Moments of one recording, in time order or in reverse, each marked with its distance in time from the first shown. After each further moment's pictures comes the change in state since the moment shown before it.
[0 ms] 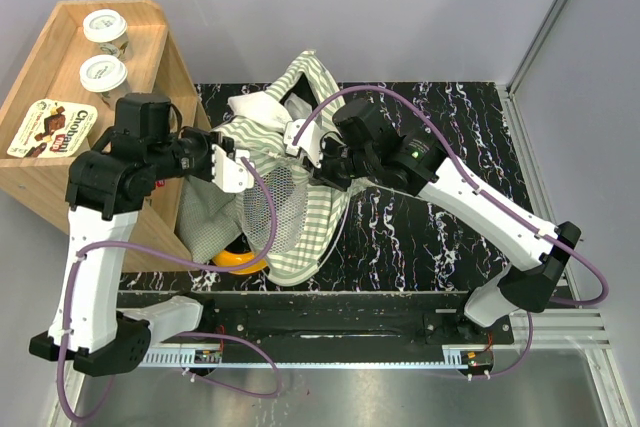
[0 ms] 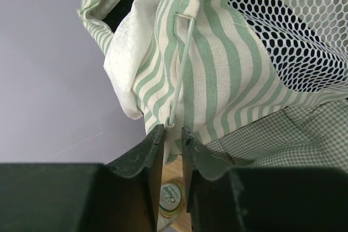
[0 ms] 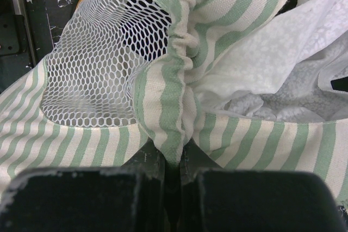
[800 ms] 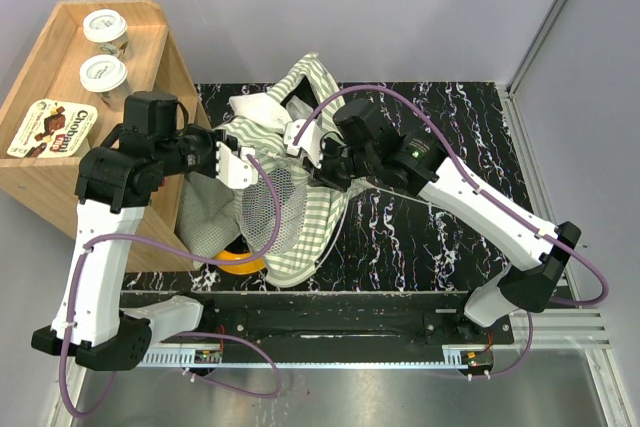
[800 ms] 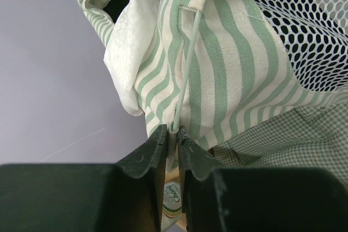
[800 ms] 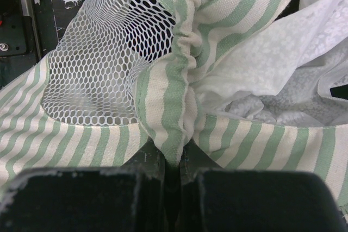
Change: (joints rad) left arm 0.000 0.012 -0.047 0.053 -0.039 0.023; right arm -0.003 0.000 0.000 0.000 -0.026 0.000
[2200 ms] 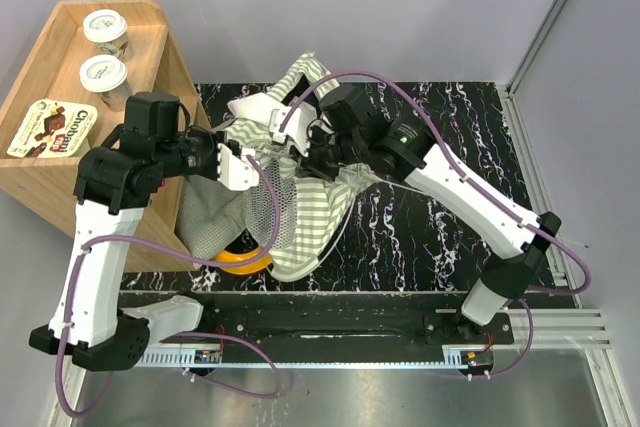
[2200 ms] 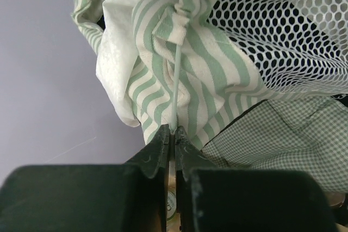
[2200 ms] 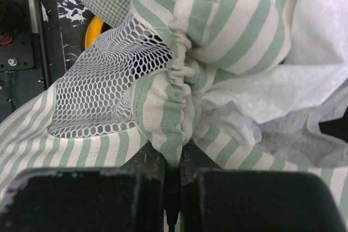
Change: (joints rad) left arm -0.026 0.002 0.015 -0.025 0.032 -0.043; right arm 0.006 0.107 0.184 -0.064 -0.026 -0.005
